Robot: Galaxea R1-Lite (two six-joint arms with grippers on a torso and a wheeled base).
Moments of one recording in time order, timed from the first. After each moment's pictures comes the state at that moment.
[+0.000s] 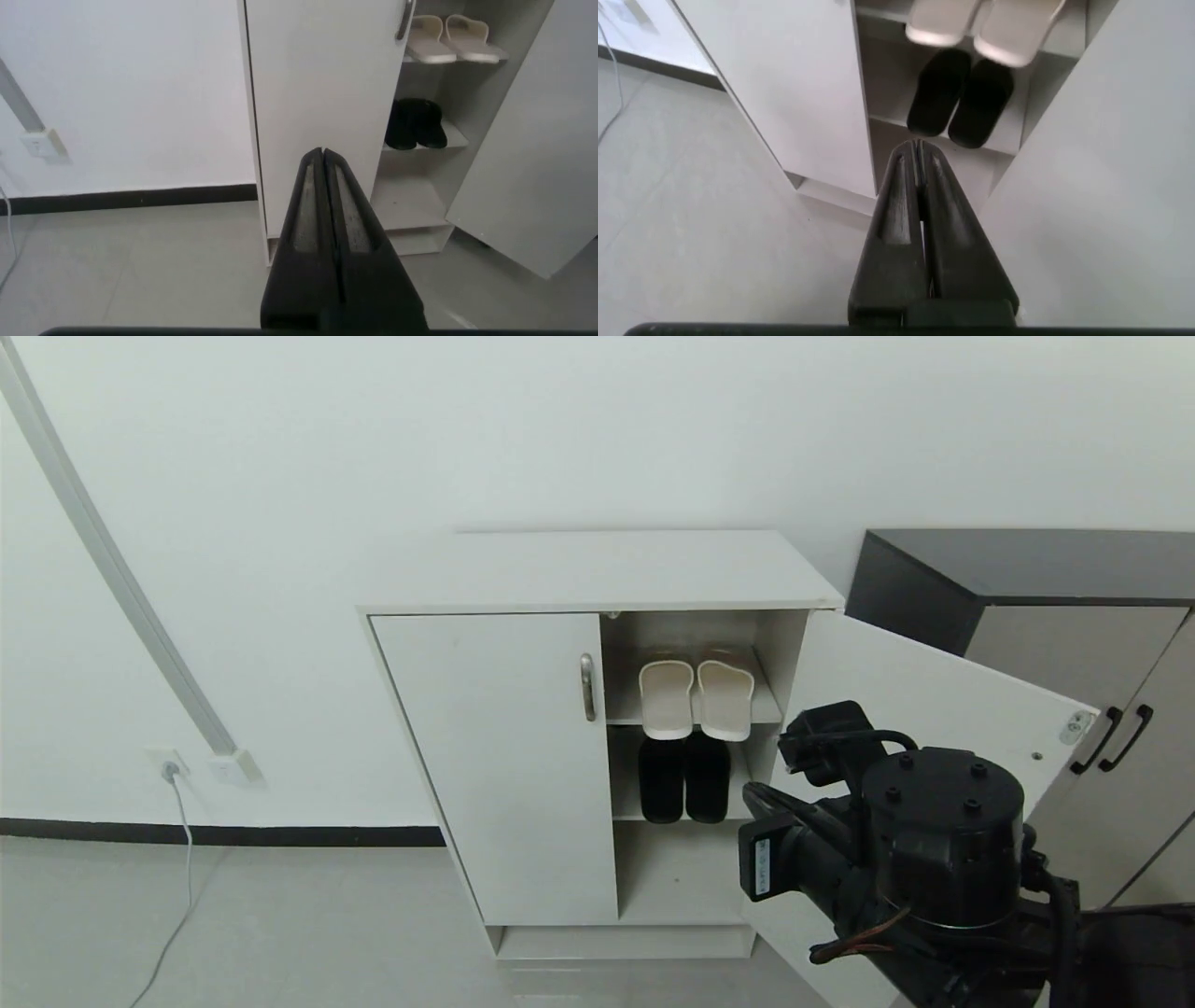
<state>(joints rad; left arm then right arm) 0.00 0.00 0.00 0.00 -0.05 0.00 0.93 1.73 -0.67 -0.81 -0.59 0.17</state>
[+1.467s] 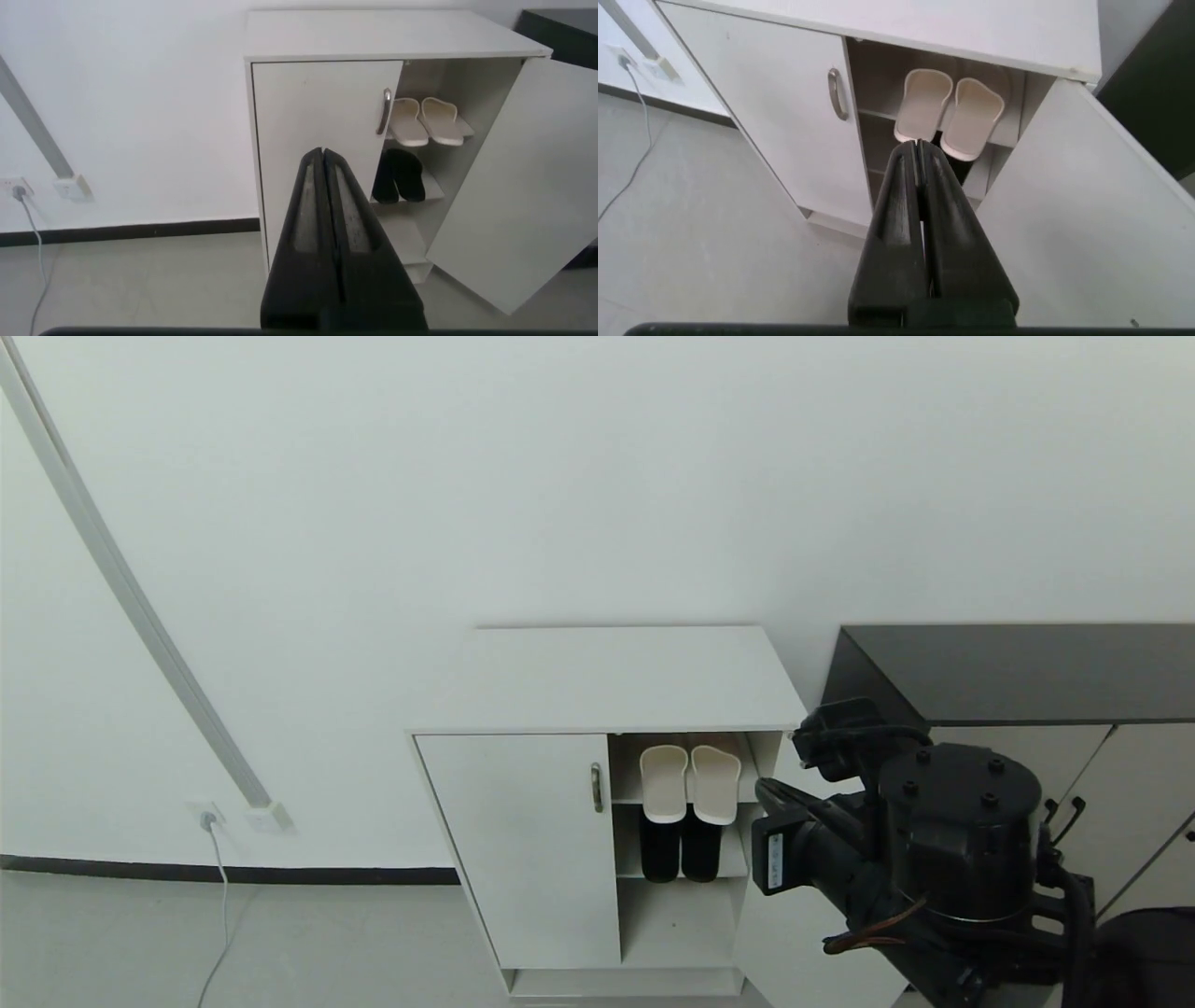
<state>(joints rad) 0.00 0.00 0.00 0.00 -0.05 -0.01 0.91 1.71 -0.66 -0.82 -0.59 0.15</state>
